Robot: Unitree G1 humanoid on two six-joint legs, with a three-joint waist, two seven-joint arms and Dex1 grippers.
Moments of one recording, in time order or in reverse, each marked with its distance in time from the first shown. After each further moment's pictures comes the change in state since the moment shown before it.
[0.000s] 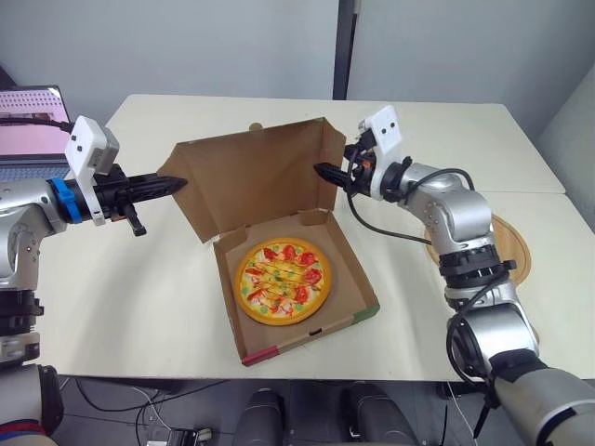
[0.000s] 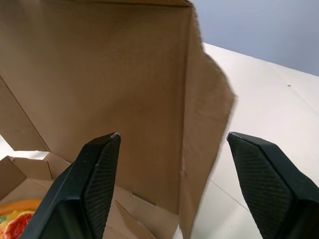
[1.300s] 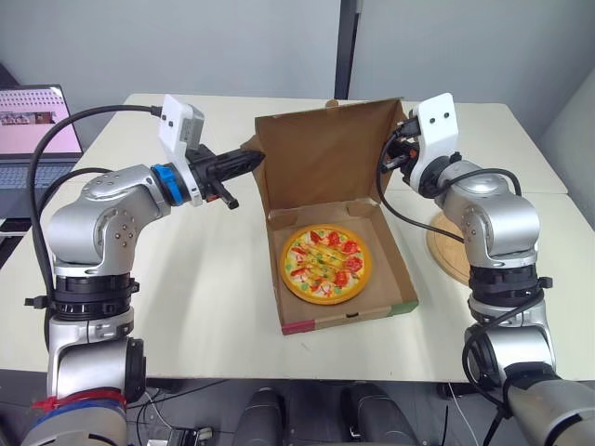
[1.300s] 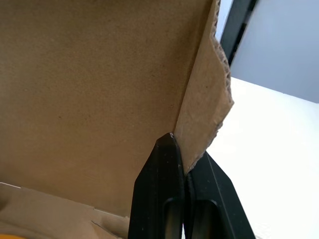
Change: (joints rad) left arm -0.151 -0.362 -0.040 -0.249 -0.087 0.321 0.353; right arm 0.111 -0.091 -0.084 -0.364 -0.078 0.276 -0.322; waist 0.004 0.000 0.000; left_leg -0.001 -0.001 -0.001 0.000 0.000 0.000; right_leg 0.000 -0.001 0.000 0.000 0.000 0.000
